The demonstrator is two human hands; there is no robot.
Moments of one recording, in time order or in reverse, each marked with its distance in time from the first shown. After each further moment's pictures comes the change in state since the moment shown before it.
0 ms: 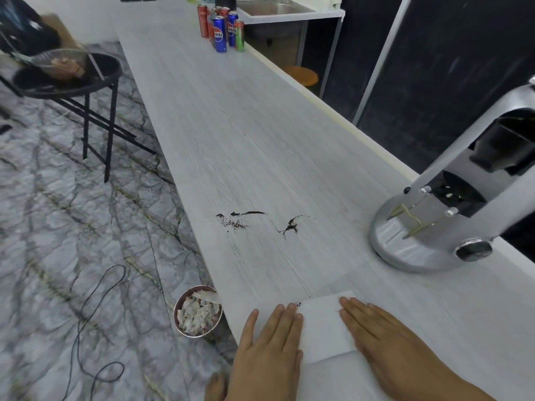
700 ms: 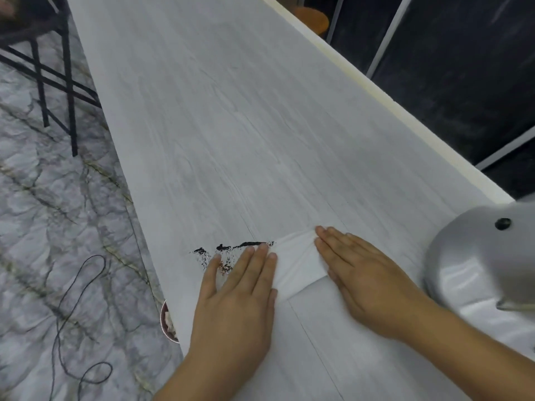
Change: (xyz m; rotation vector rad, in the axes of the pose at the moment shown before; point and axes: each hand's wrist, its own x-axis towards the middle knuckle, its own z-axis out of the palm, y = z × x) left_hand 0.157 -0.124 0.005 0.016 -0.071 -0.172; right_hand 0.220 0.067 -0.010 0.055 0.021 0.008
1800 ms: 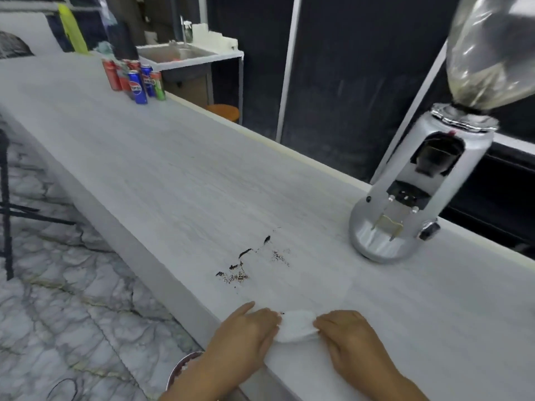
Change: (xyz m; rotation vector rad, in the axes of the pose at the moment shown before) left_hand -0.061 -0.063 -0.042 -0.315 -0.059 0.665; right_hand -0.116 -0.190 0.006 0.096 0.477 0.491
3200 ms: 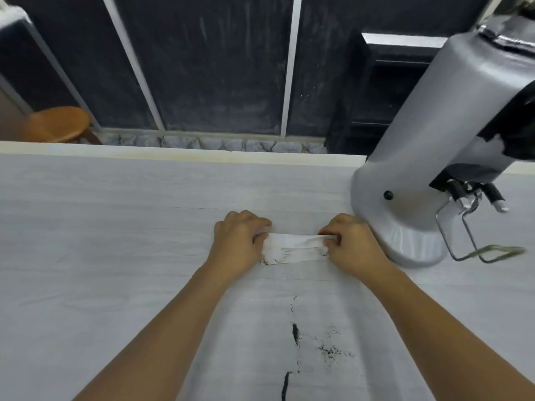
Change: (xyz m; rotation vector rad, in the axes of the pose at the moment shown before) left_hand 0.381 -0.210 -0.009 -0.213 -0.165 0.190; right_hand 0.269 0.102 0.049 0.100 0.193 0.825
